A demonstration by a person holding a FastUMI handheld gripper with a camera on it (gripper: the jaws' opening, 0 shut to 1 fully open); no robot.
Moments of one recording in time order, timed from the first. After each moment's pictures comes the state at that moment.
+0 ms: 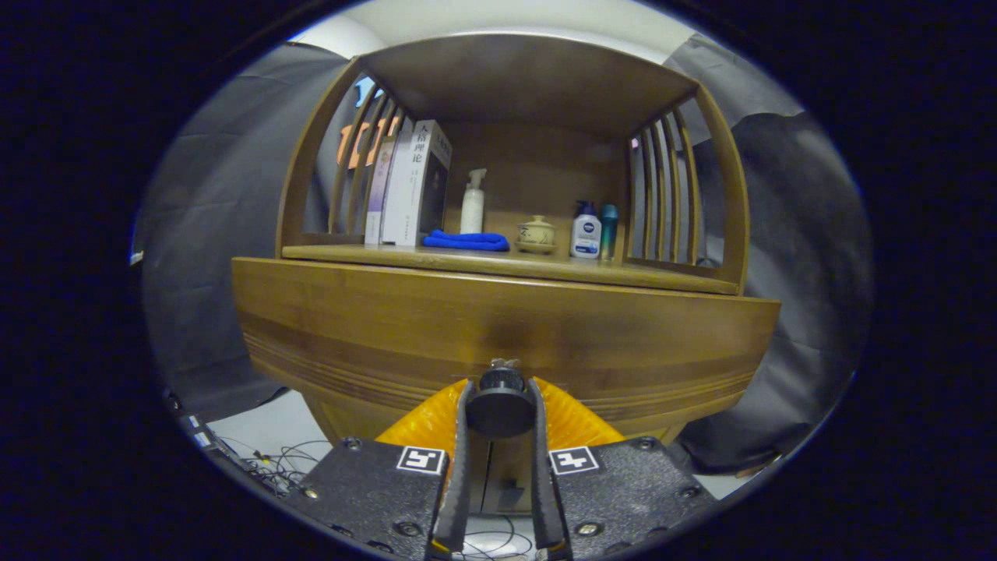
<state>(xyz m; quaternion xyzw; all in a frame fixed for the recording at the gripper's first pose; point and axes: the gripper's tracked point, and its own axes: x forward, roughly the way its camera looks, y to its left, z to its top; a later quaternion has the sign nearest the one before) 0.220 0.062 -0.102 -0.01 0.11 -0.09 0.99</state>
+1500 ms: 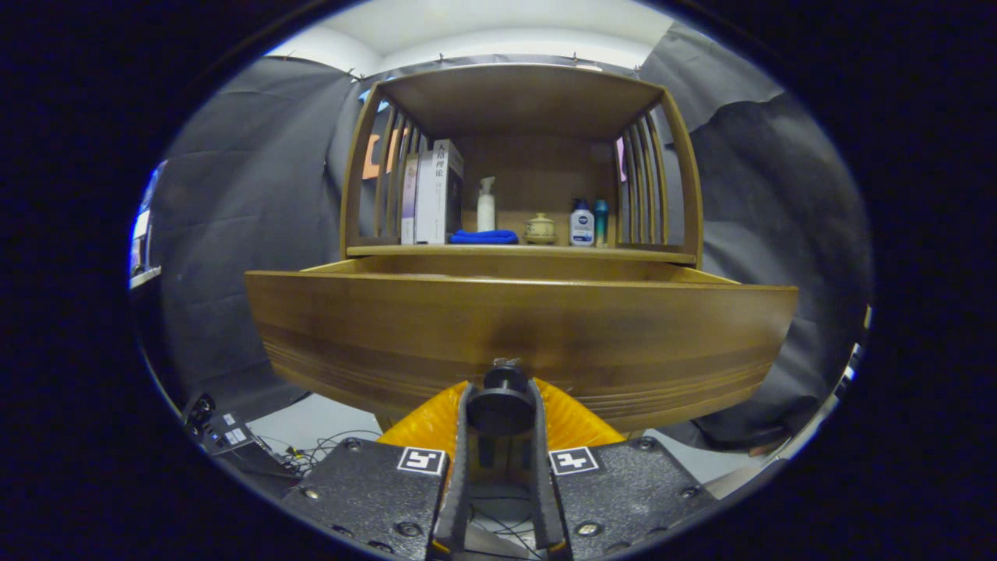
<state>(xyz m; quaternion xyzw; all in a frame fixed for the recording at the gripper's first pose) 0.114 0.091 -0.106 0.02 0.12 -0.07 0.99</state>
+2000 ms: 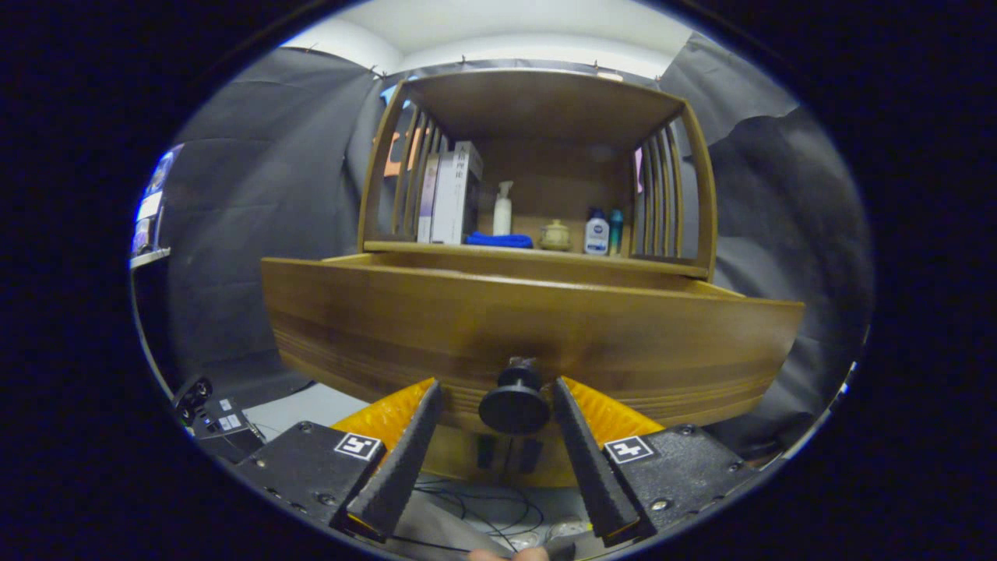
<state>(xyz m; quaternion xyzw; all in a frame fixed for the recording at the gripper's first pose) 0.108 0.095 -0.088 -0.02 0.08 -0.05 0.99</state>
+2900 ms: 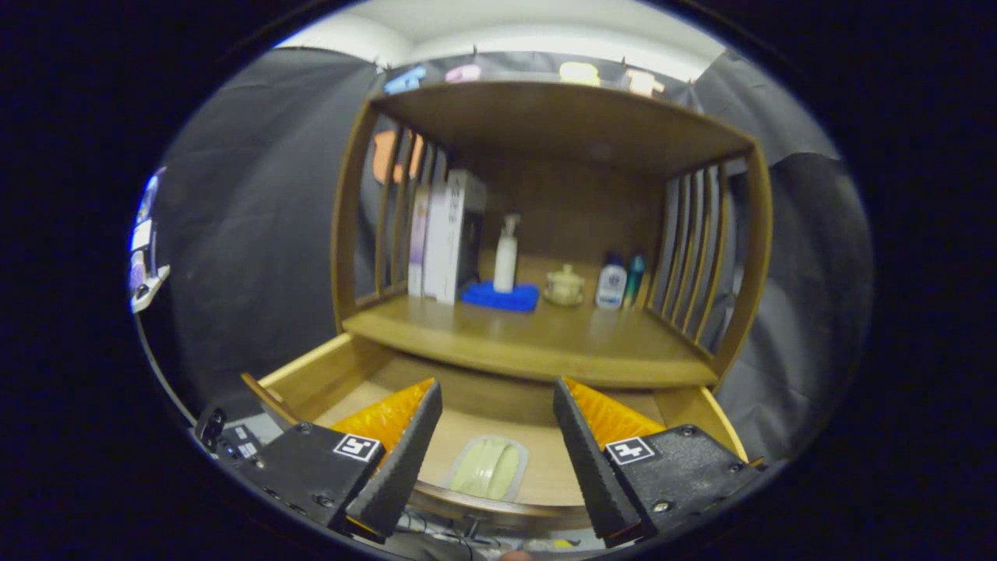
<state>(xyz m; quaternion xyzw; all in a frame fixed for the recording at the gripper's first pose) 0.209 0.075 0.025 -0.03 0.21 -0.02 0.98</state>
